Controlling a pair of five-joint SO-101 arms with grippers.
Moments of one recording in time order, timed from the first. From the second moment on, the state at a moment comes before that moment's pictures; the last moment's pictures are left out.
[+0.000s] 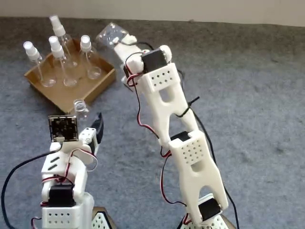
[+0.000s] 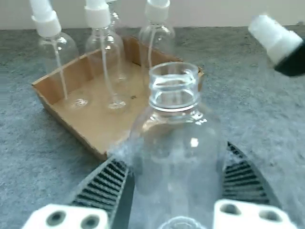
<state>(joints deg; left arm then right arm) -7.3 -104.1 90.7 43.2 4.5 -30.2 48.4 -81.3 100.1 27.6</state>
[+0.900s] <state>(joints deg) 18.6 -104.1 92.9 43.0 4.5 -29.7 13.1 -90.1 100.2 9.1</state>
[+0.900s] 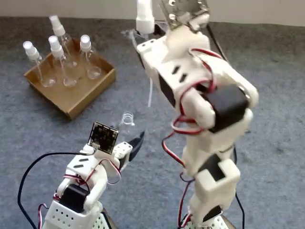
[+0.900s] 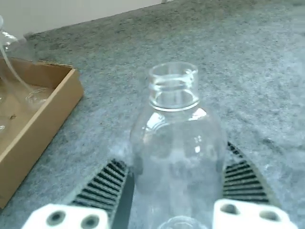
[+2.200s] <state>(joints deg) 47.9 -104.0 95.9 23.5 4.5 -29.4 -43.5 -30.8 100.2 8.9</state>
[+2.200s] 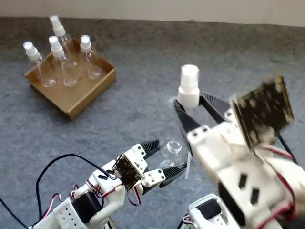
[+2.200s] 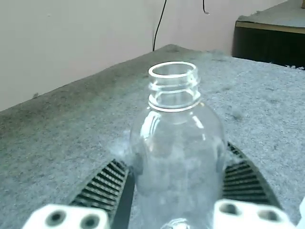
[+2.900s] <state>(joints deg) 47.9 -104.0 95.9 23.5 4.5 -29.3 -66.5 12.4 70.7 8.9</state>
